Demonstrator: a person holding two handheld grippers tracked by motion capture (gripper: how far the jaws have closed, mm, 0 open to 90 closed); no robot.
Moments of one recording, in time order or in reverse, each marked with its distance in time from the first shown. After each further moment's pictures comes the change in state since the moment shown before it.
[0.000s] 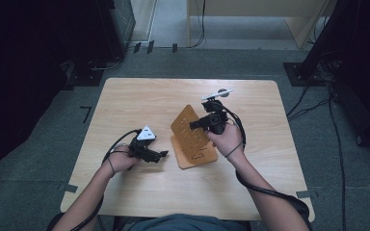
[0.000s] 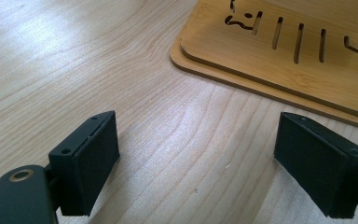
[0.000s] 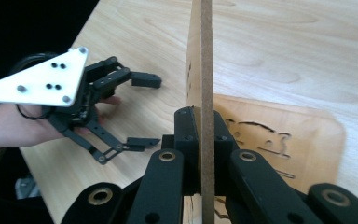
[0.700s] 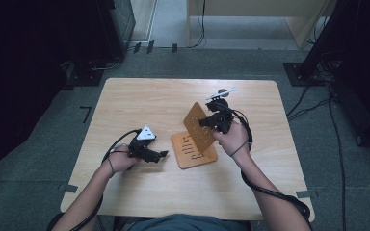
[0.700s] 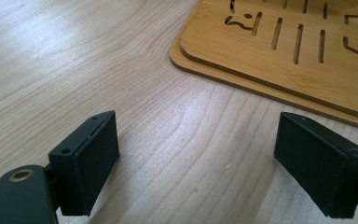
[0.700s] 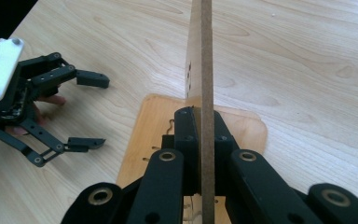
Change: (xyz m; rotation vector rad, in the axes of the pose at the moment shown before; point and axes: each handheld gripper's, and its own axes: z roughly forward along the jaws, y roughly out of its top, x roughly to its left) left arm 0.000 0.000 0.000 0.000 -0.003 -0.003; right arm -0.009 -0.002 -0.009 -0.024 -0.187 -0.076
